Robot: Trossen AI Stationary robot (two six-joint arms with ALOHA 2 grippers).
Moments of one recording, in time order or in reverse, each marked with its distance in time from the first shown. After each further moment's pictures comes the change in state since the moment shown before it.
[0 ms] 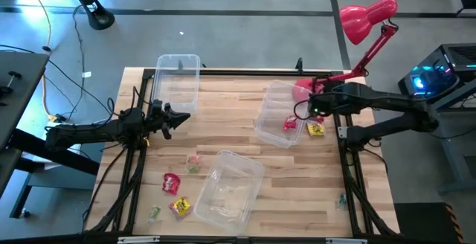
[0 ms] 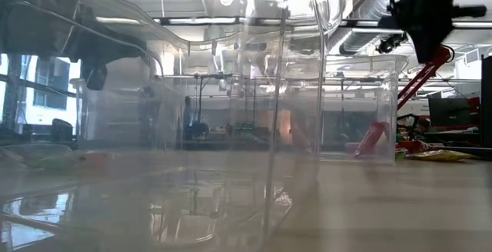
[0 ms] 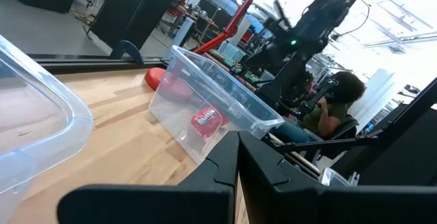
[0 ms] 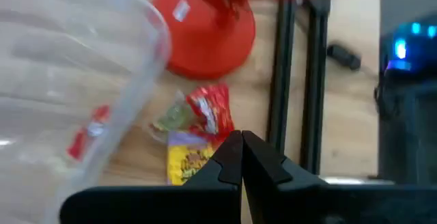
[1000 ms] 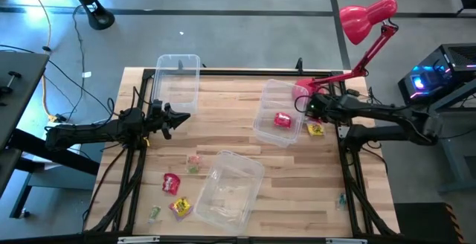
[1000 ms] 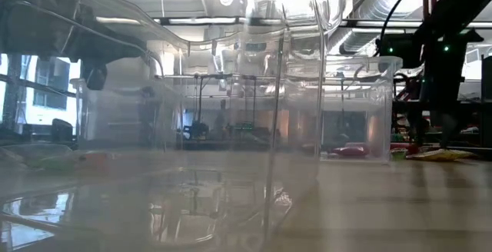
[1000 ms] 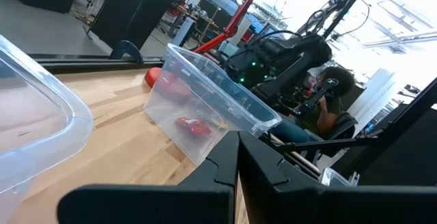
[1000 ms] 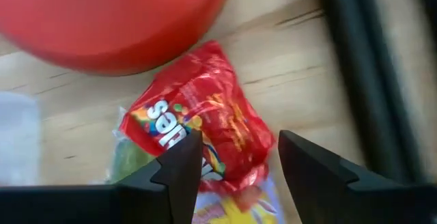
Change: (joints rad) left arm 0.000 0.000 0.000 0.000 0.000 0.000; right arm -0.405 -0.046 -0.639 0.792 -0.179 -0.020
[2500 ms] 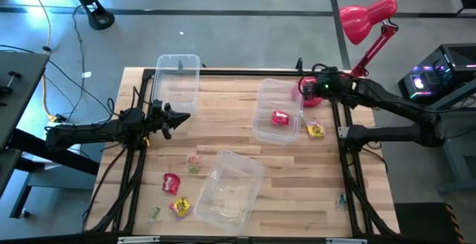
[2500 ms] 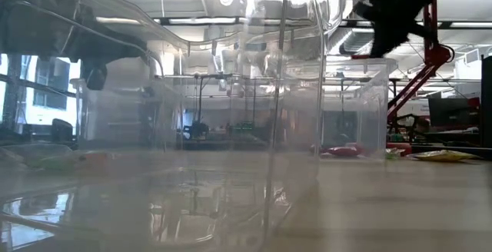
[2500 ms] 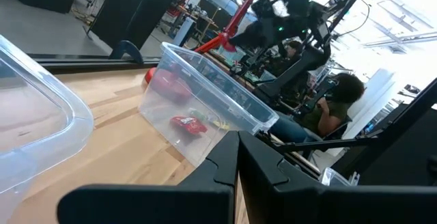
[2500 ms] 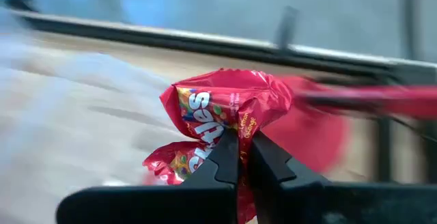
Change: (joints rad) left arm 0.000 0.000 0.000 0.000 0.000 0.000; right arm 0.146 -0.112 0.523 -0.136 0.128 -0.472
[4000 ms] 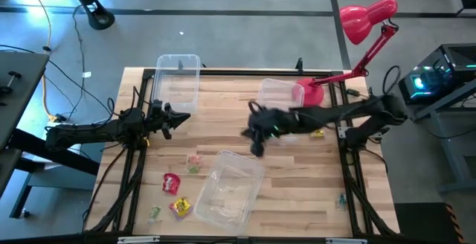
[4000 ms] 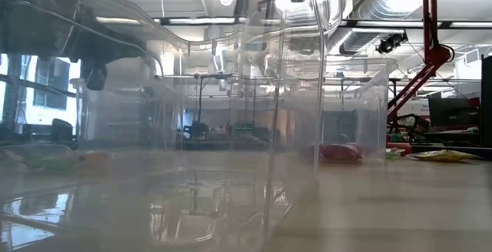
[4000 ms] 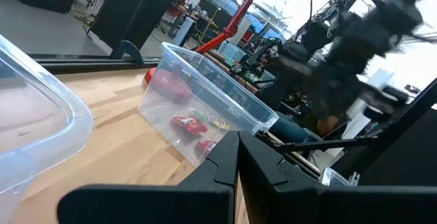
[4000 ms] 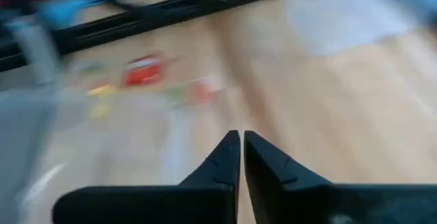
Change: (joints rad) left arm 0.000 0.000 0.000 0.000 0.000 0.000; right arm 0.488 0.620 0.309 0.562 -0.313 -0.446
